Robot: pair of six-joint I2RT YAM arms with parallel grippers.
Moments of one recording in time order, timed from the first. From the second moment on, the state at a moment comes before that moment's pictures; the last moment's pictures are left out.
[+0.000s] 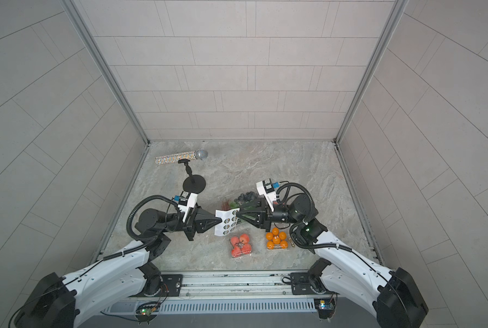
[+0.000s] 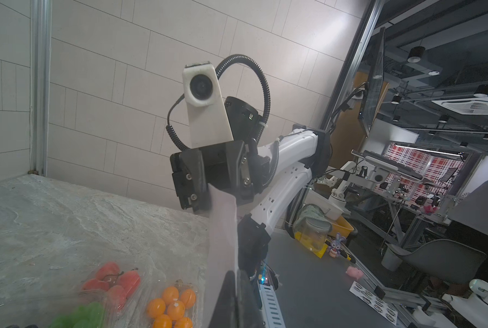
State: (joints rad) left arm -0.60 0.91 0.30 0.96 0.96 -0.56; right arm 0.61 0.92 0.48 0.67 -0.89 0.61
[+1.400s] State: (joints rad) left arm -0.60 0.98 0.26 1.09 0.82 -0.63; right arm 0.66 1.06 0.48 0.72 -0.88 0.61
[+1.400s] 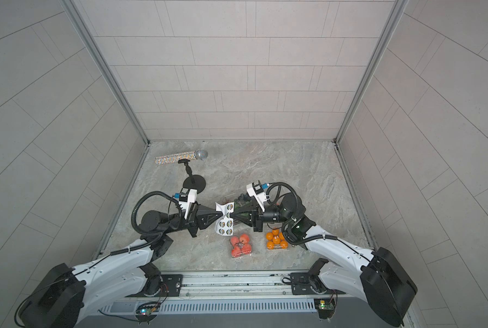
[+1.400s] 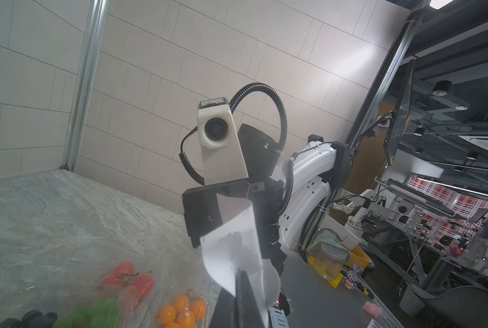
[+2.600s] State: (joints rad) left arm -0.60 0.85 0.26 0.65 0.45 -0.45; right arm 1.11 1.18 0.84 0.02 0.30 0.29
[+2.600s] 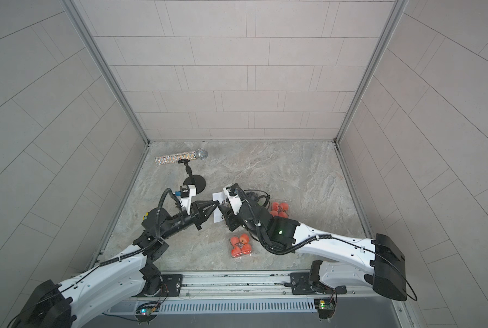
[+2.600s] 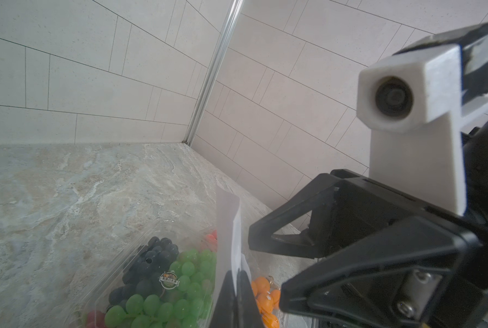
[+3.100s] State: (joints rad) left arm -0.60 0.84 0.26 0.65 0.45 -0.45; right arm 1.10 1.22 0.84 0.03 0.35 0.28
